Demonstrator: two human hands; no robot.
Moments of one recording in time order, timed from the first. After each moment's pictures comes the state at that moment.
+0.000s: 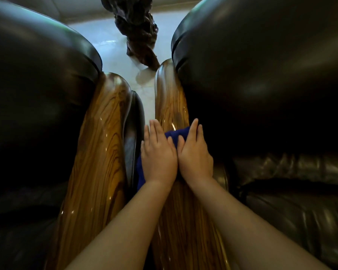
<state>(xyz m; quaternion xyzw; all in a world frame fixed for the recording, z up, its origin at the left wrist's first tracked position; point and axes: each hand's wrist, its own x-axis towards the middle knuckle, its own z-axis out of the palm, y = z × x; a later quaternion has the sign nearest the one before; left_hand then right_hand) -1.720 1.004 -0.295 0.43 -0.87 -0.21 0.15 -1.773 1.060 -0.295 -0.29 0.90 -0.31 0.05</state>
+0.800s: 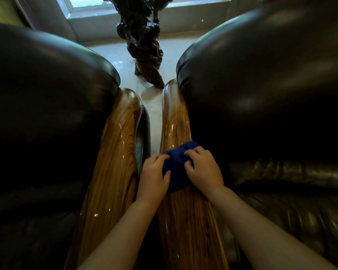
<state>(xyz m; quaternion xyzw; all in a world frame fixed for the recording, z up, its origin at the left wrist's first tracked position) -1.631 1.041 -0.261 0.34 -0.88 -0.27 0.18 -1.749 1.127 -0.269 -0.42 0.85 -0.30 0.05</state>
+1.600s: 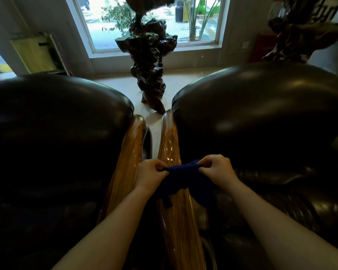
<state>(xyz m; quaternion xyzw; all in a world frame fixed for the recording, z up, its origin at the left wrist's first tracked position) -1.558 1.147 -0.080 0.37 -0.83 -0.38 0.15 -1.720 1.286 -0.086 -0.41 0.81 -0.36 0.19</state>
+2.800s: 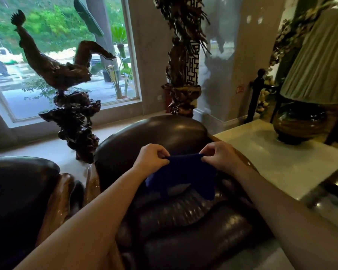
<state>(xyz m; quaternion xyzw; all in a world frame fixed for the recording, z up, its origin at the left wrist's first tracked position) -1.659 1.504 0.203 0.10 -0.93 -0.34 0.12 -1.747 1.712 0.200 -0.31 0.88 -0.36 -0.02</state>
